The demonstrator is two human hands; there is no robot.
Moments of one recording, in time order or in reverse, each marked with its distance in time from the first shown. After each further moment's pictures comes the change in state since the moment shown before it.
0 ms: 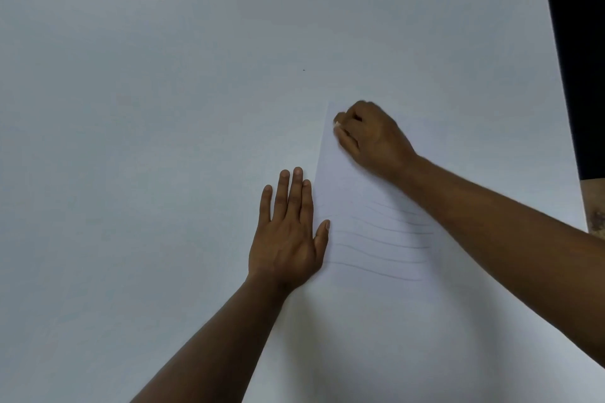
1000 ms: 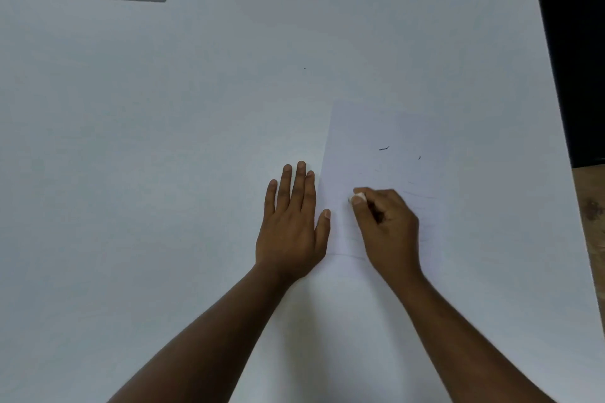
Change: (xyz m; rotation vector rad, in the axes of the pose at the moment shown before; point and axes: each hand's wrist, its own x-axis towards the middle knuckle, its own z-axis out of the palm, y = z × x) left_hand 0.000 -0.004 0.000 -0.146 0.043 -0.004; right_hand -0.123 -0.104 0.000 0.495 0.290 0.738
